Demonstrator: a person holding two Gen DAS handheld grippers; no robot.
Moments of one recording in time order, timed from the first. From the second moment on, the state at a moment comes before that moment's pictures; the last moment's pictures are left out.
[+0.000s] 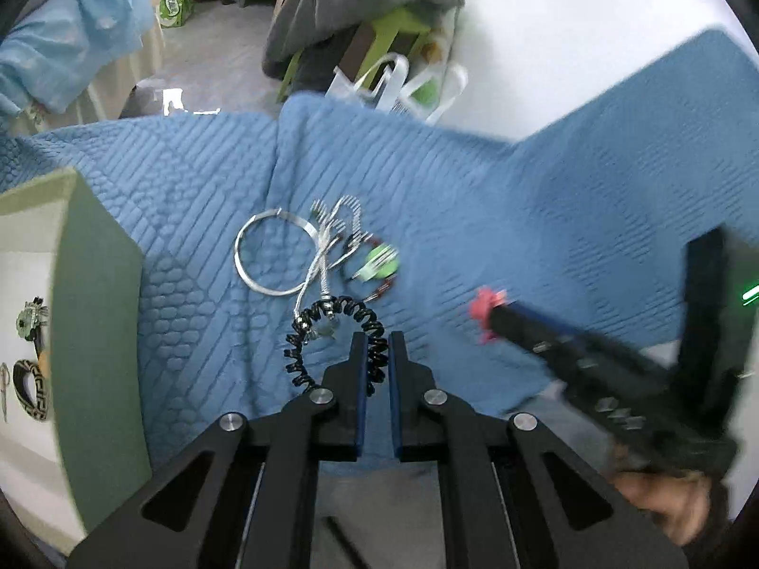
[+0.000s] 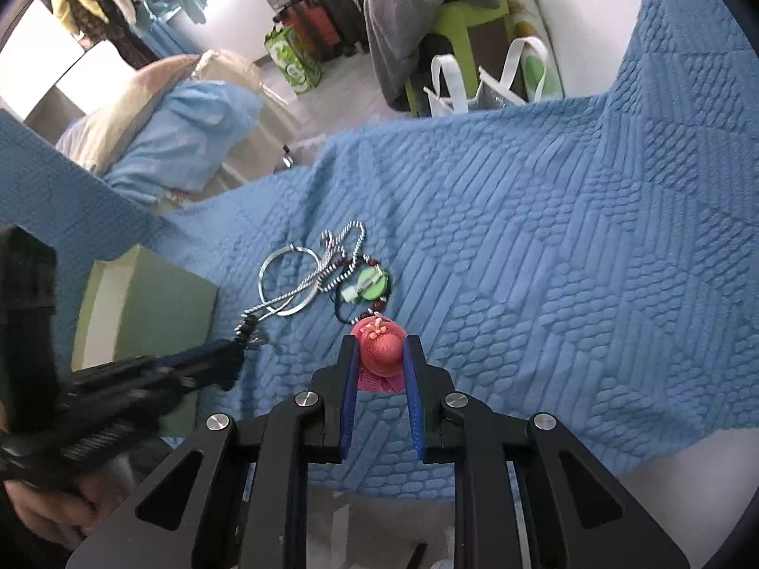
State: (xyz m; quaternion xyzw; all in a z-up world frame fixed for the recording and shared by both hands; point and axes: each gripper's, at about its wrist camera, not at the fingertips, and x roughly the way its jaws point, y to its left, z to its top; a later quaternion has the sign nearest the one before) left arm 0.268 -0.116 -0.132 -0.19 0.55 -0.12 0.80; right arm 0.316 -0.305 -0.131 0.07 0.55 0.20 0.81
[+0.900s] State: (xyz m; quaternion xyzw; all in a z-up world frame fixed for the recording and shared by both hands) left arm 0.258 -0.053 -0.002 -0.44 0.46 -0.21 0.75; right arm 0.301 -0.283 -0.065 0.08 0.51 0.21 0.83
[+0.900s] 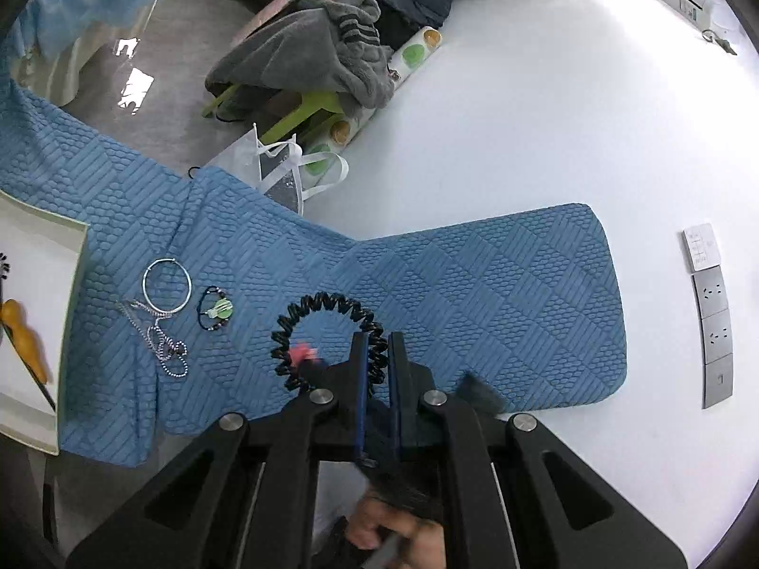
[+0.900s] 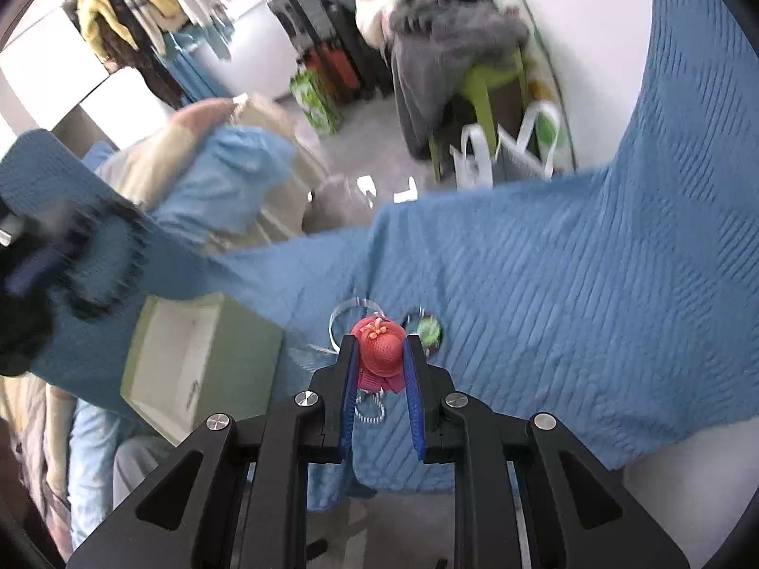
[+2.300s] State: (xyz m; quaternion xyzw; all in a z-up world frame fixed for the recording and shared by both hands) left arm 0.183 0.087 -0.043 -0.17 0.49 0.03 0.85; right arm 0.249 -0.100 0.021 0.01 0.45 0.31 0.84
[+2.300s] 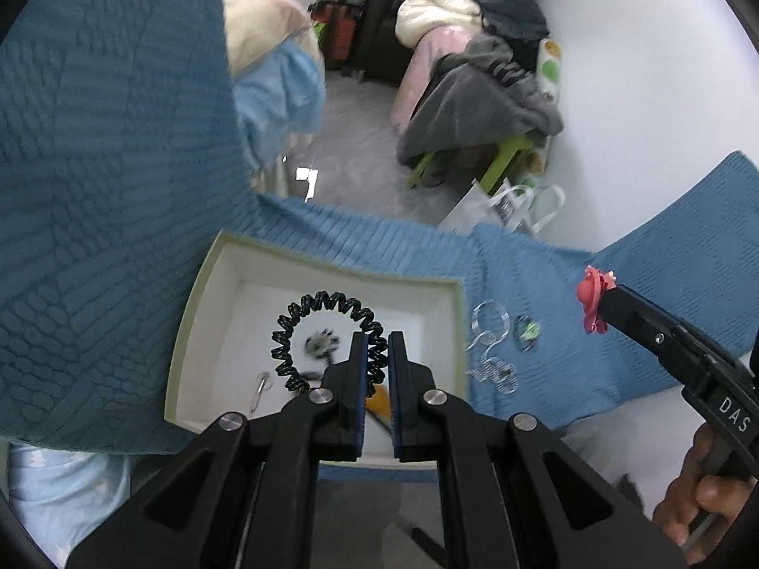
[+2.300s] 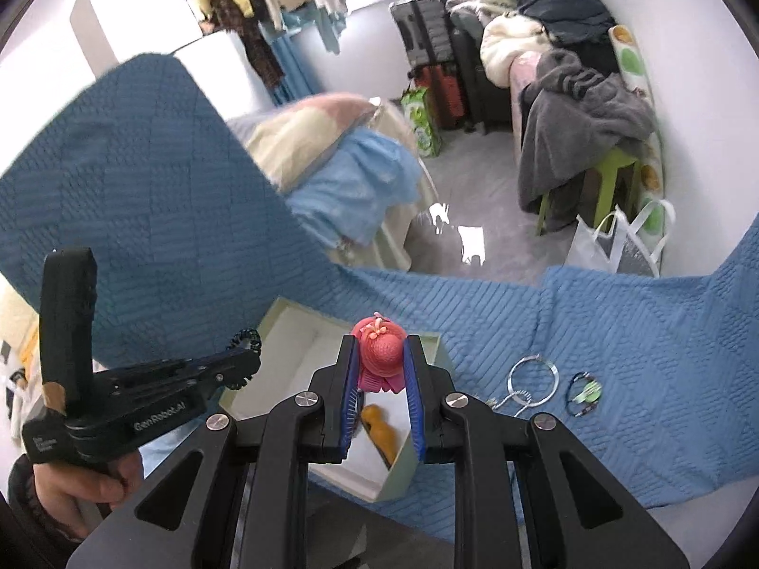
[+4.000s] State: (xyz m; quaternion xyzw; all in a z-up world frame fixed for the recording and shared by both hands) left arm 0.145 -0.029 -0.032 -0.19 0.43 -0.02 0.89; right arm 0.204 -0.247 0.037 0.01 0.36 0.25 0.90
